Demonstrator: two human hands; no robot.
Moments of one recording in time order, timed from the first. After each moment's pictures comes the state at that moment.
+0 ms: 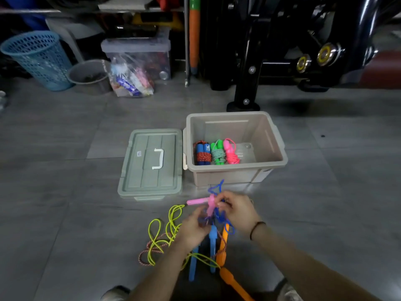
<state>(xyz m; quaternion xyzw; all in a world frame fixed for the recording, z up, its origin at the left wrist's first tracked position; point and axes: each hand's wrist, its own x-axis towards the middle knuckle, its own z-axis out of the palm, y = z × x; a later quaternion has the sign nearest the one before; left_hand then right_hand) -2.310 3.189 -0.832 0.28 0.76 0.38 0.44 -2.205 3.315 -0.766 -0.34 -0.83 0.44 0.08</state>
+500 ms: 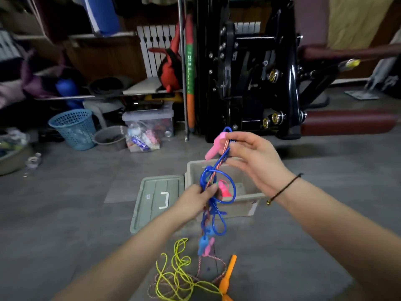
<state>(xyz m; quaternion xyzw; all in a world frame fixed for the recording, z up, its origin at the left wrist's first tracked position) -2.301 3.187 -0.568 0.38 0.69 0.47 0.41 -2.169 3.281 -0.458 -0.22 -0.59 0.70 0.34</state>
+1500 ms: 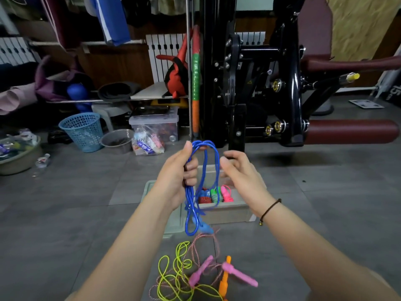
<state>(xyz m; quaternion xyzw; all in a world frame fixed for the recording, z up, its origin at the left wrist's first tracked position) -2.306 3.168 -0.463 0.24 0.49 0.73 0.42 -2.184 3.265 -0.489 -0.29 -0.71 0.56 0.30</state>
